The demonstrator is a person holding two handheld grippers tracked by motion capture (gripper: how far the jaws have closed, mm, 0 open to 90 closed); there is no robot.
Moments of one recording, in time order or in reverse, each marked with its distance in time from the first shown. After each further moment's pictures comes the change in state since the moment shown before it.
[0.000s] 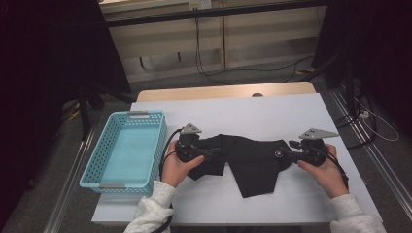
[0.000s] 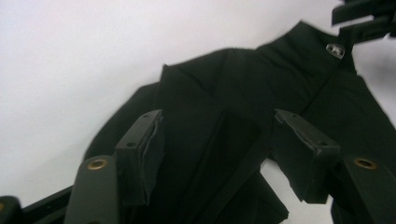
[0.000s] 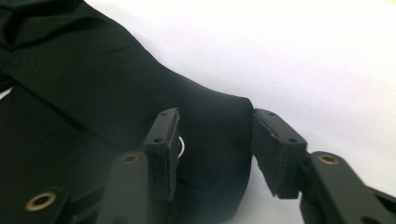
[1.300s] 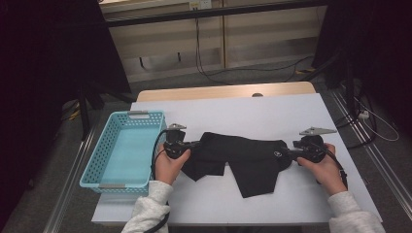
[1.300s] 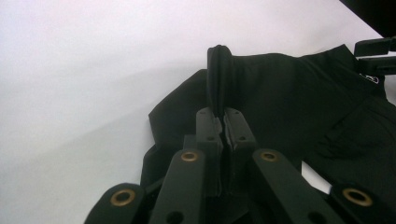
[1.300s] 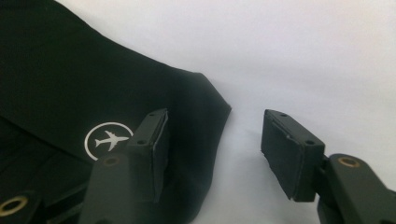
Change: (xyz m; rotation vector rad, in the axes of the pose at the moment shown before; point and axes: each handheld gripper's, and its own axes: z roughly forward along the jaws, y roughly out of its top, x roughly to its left) left arm 0.032 -0.012 -0.018 -0.008 0.070 -0.211; right arm -0.018 -0.007 0.020 0.082 -0.047 0.096
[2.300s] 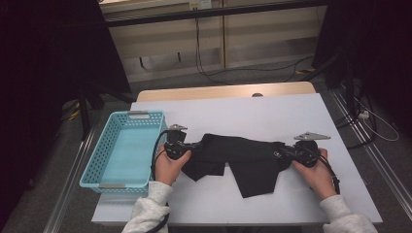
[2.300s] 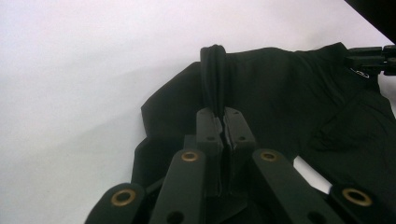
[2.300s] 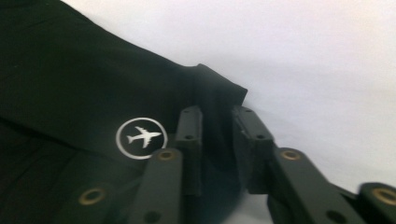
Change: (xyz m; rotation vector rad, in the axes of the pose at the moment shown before) left arm -0.005 0.000 -0.002 0.019 -0.017 0.001; right arm 0.022 -0.008 0.004 -0.012 -0.053 0.040
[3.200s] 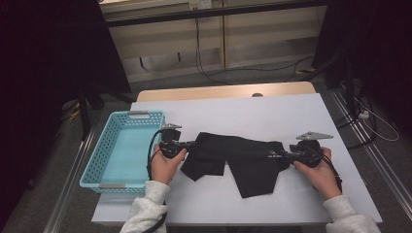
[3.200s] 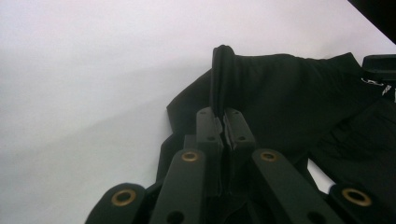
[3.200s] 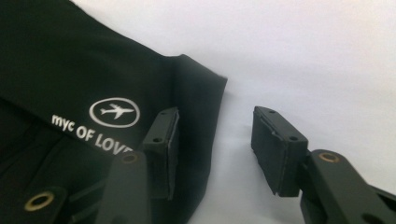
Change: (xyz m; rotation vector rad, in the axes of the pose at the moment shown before) left arm 0.010 -0.001 -0.007 -0.013 0.037 -0.042; right arm -0.006 0.000 -0.003 0.007 0.019 -0.027
